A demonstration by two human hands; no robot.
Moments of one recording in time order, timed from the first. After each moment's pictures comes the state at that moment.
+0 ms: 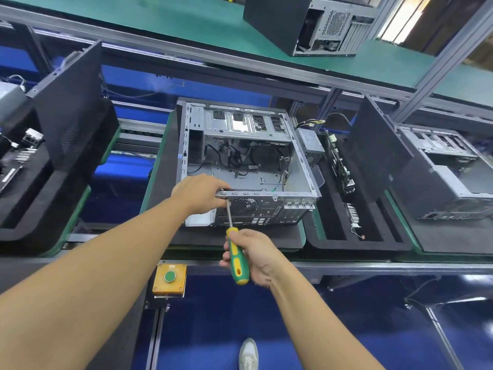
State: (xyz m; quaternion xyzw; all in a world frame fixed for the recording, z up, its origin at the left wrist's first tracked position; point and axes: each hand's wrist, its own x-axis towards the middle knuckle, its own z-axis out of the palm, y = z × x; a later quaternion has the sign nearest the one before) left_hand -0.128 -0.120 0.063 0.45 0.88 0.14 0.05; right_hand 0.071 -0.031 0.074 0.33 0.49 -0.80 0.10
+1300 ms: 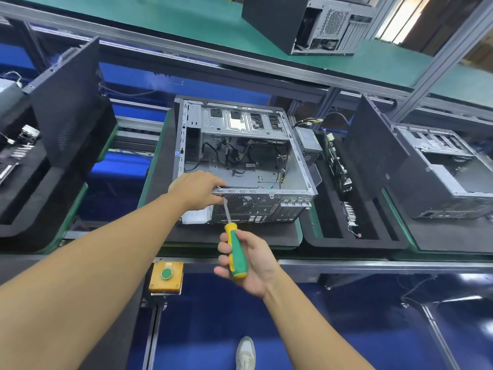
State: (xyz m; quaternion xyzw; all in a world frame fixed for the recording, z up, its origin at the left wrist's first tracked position) left_hand -0.129 -0.119 0.064 0.43 0.89 0.12 0.06; right_hand 0.089 -0.038 0.074 0.28 0.32 -0.89 0.14
